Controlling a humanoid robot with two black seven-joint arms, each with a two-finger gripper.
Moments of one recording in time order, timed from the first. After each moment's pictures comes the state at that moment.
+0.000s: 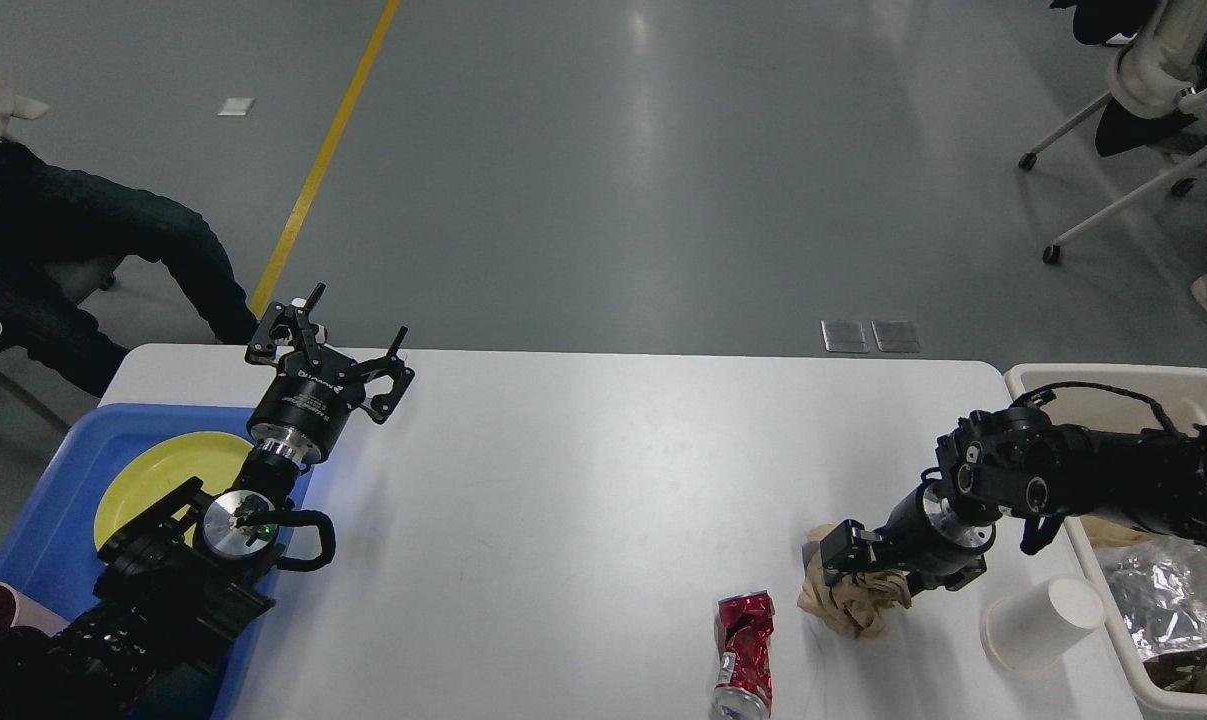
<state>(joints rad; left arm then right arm) -0.66 0.10 -0.91 -0.34 -0.22 -0.68 -0.19 1.15 -0.27 -0.90 0.72 -0.43 0.59 0.09</state>
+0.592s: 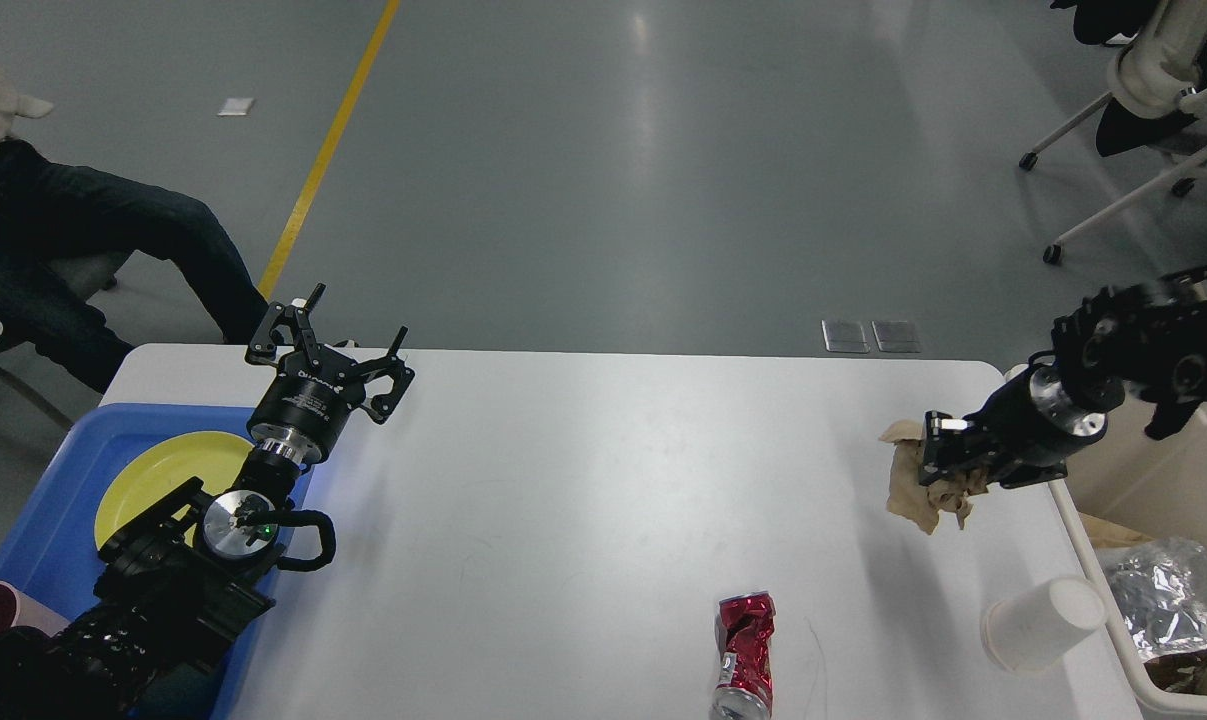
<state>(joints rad) -0.66 0.10 -0.91 -0.34 -0.22 -0.68 -0.19 1.44 -0.51 -0.89 0.83 -0.43 0.73 0.10</state>
